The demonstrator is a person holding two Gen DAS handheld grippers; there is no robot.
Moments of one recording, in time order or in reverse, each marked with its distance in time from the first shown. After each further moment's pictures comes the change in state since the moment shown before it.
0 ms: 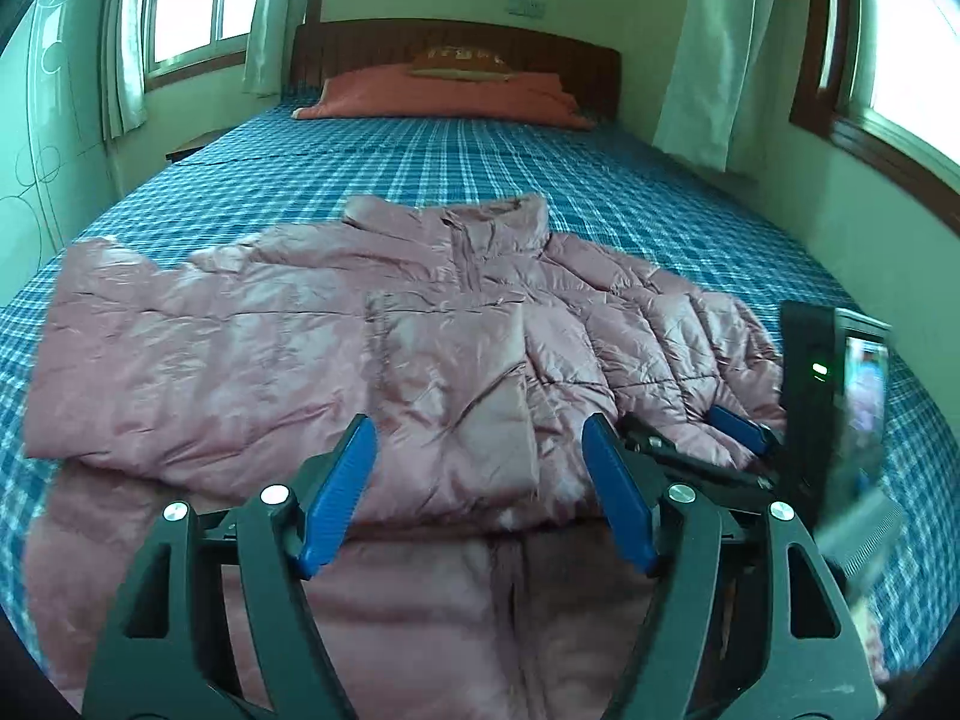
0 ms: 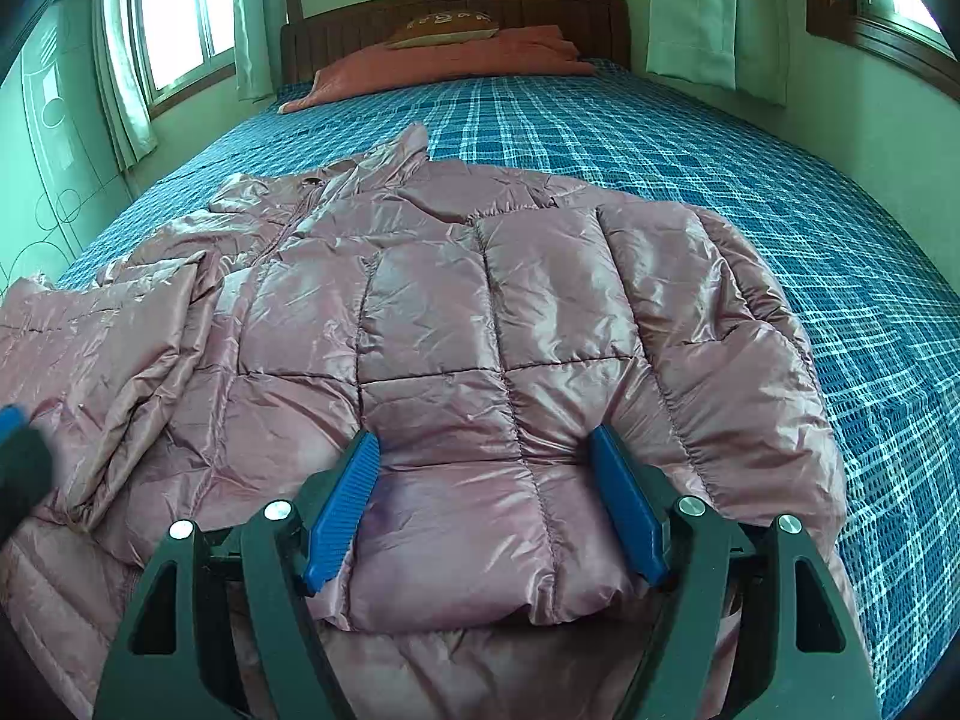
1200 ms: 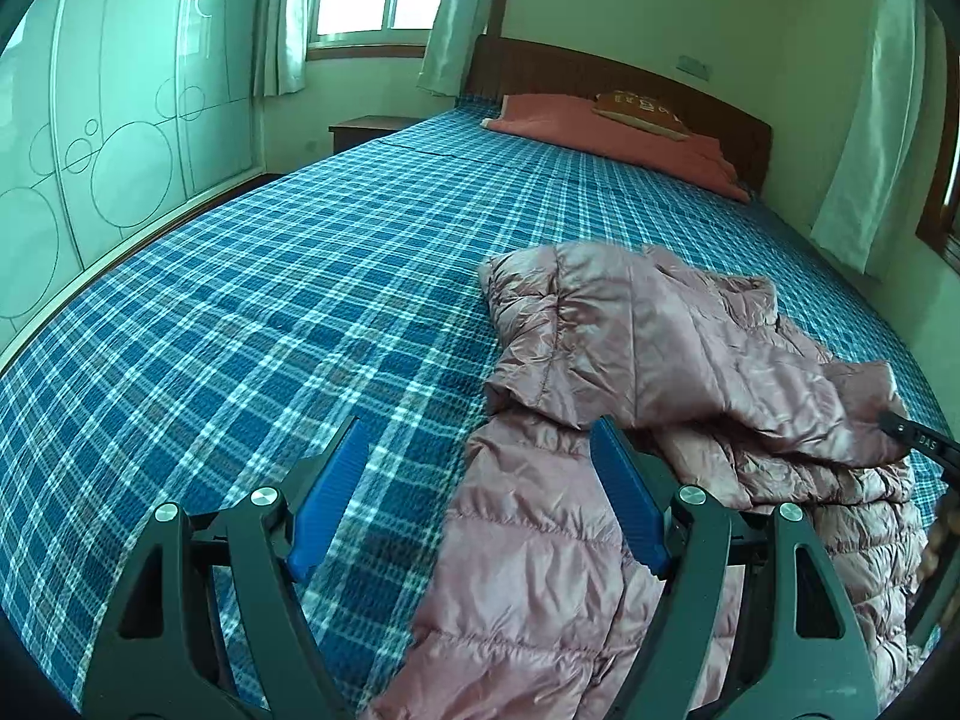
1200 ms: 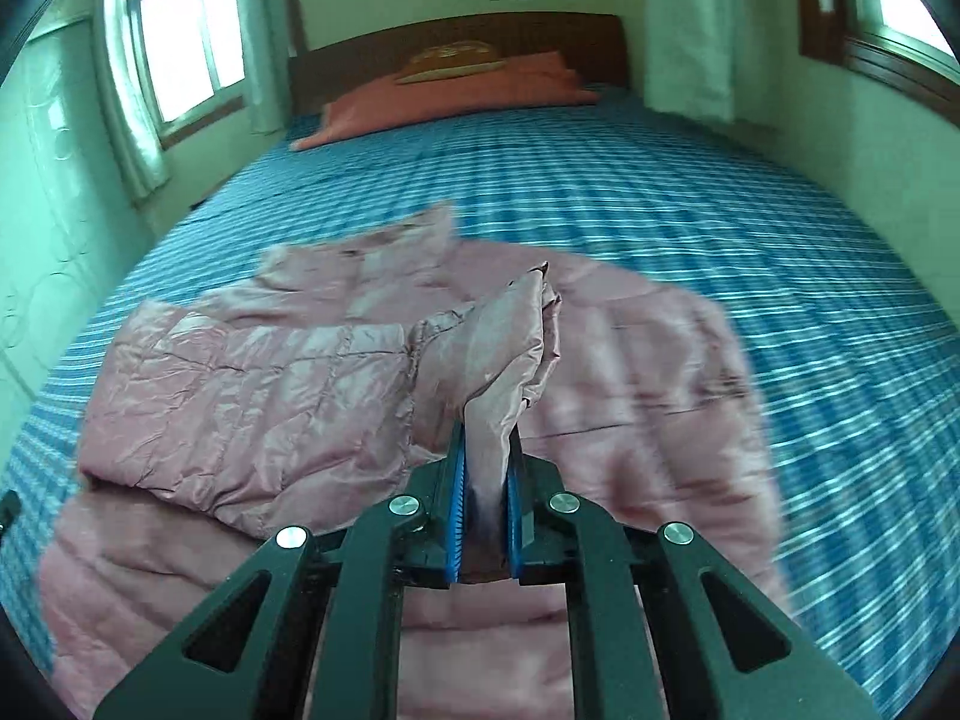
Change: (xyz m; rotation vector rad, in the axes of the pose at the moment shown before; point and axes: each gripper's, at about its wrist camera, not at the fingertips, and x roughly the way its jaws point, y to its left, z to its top) left arm -0.081 0.198 -0.023 -0.197 -0.049 0.237; right arm -0.030 -0.006 0.036 0.033 -0.045 -0.007
